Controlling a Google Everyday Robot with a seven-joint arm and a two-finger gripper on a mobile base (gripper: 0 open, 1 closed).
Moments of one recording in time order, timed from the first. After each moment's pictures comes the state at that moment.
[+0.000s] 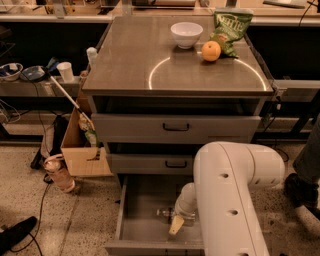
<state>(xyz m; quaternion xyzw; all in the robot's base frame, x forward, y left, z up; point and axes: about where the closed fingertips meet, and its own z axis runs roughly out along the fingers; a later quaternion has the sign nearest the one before) 0.543 -0.090 0.196 -0.56 0.81 0.10 0.11</state>
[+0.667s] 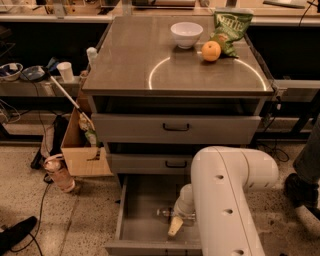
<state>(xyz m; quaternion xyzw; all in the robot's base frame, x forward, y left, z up) 0.543 -0.088 0.170 -0.55 0.82 0.11 0.10</state>
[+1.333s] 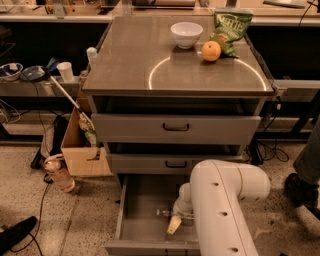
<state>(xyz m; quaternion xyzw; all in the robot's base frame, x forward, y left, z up) 0.560 -0.087 0.116 -0.54 0.83 0.13 0.07</state>
